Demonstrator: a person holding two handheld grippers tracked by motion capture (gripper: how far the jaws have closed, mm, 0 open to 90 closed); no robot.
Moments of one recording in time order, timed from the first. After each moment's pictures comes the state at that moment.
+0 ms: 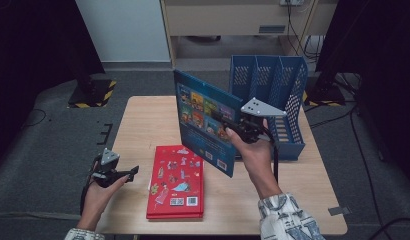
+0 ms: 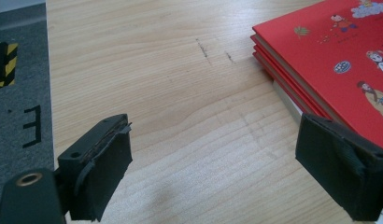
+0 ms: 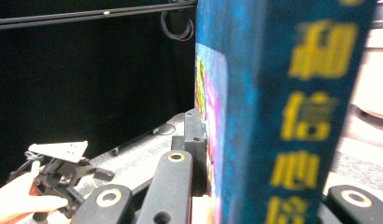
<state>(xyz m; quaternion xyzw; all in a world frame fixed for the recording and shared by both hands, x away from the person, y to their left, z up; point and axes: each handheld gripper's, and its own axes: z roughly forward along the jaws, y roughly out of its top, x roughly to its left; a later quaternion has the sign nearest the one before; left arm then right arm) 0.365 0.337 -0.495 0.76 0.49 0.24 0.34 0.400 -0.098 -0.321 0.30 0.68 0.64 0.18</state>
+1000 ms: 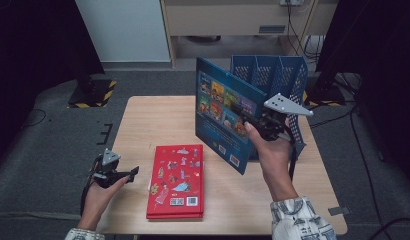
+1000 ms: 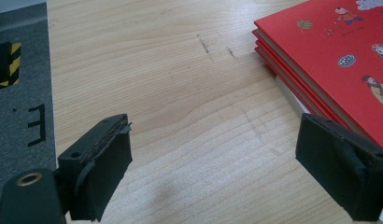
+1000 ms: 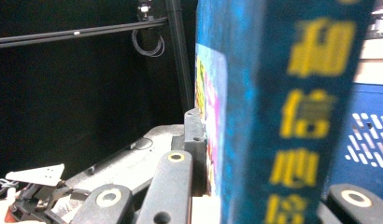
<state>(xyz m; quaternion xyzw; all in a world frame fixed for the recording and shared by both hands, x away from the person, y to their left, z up) 0.365 0.335 -0.496 0.77 0.49 0.24 0.33 0.388 -0.135 -0.298 0.34 0.65 0.64 0.21</state>
